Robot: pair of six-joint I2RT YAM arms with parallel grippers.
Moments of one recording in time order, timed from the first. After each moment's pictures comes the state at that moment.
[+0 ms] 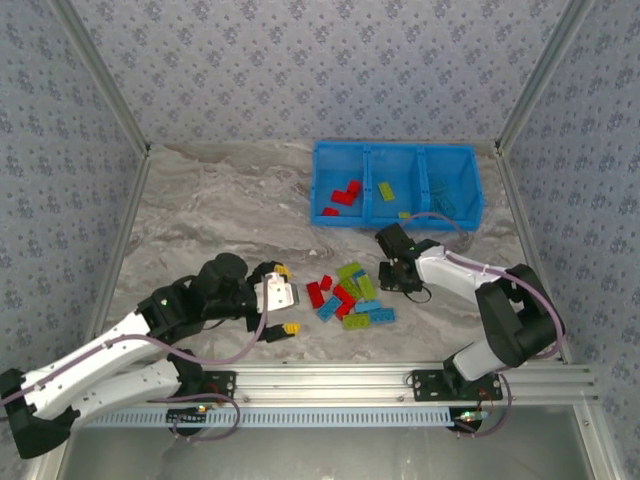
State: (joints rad) left arm -0.96 0.77 0.76 -0.61 0.23 0.42; right arm 0.51 1.50 0.78 -0.60 0.09 0.58
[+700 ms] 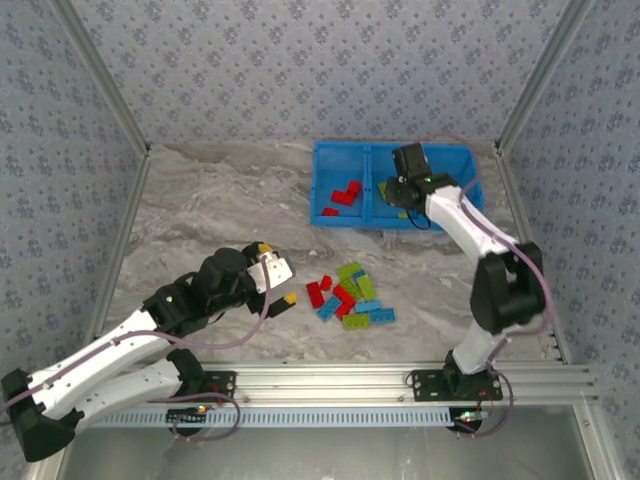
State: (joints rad) left arm -0.90 0.80 0.73 -0.50 -0.07 0.35; right arm 0.31 1.74 1.42 -0.61 0.17 0.43
